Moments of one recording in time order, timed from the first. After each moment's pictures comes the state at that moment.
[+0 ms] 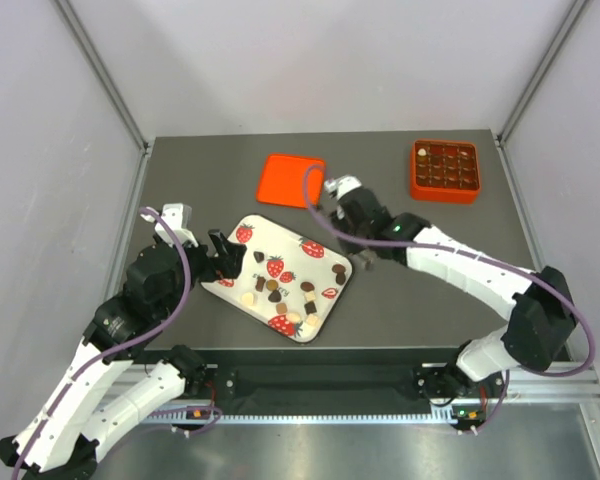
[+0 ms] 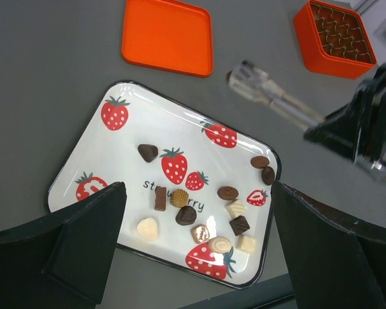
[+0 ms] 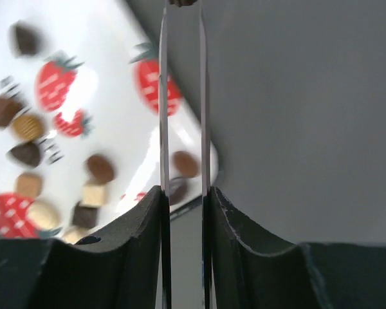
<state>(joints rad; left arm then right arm) -0.62 0.58 0.93 -0.66 -0.28 -0.46 0.86 1.46 1.17 -0.51 0.22 0.22</state>
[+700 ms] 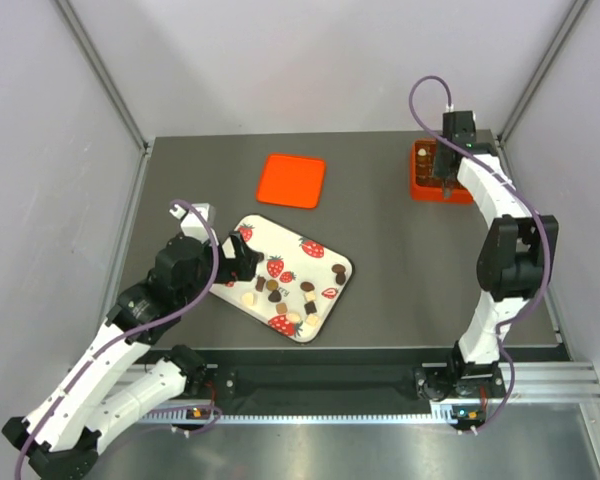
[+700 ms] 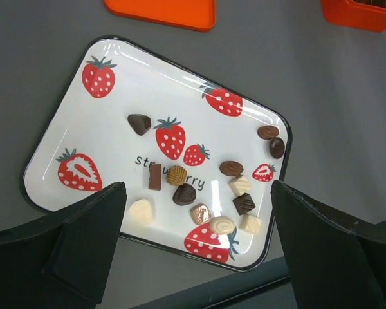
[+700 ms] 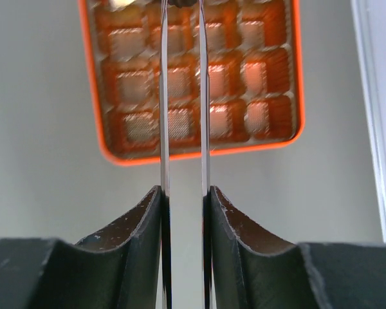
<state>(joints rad) -0.62 0.67 0.87 -0.64 -0.21 -0.49 0.08 1.85 1.61 -0.57 0.29 0.12</state>
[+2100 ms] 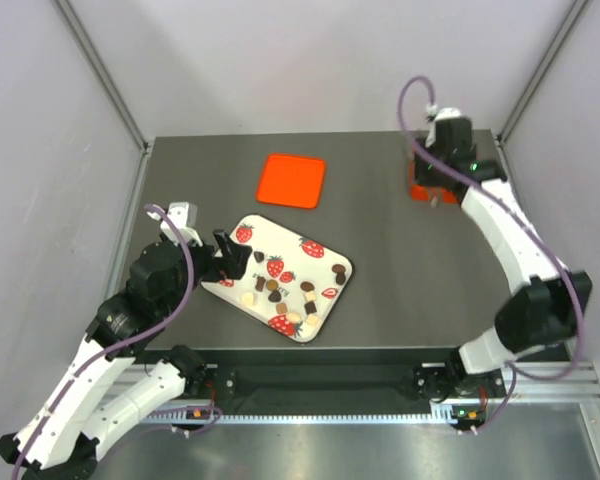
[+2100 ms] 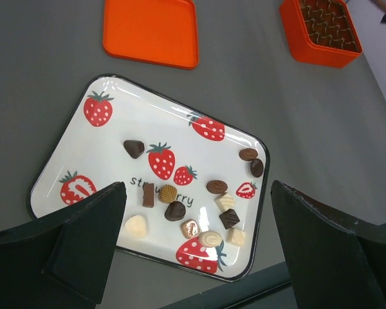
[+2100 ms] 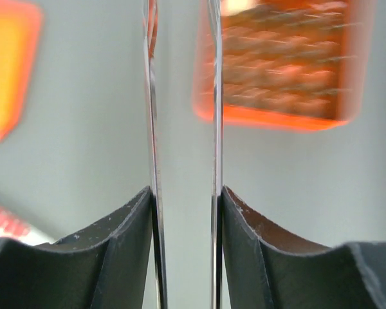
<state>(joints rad) -0.62 0.61 0.92 -0.64 -0.22 -0.47 0.16 1.58 1.54 -0.63 0.17 0.10</state>
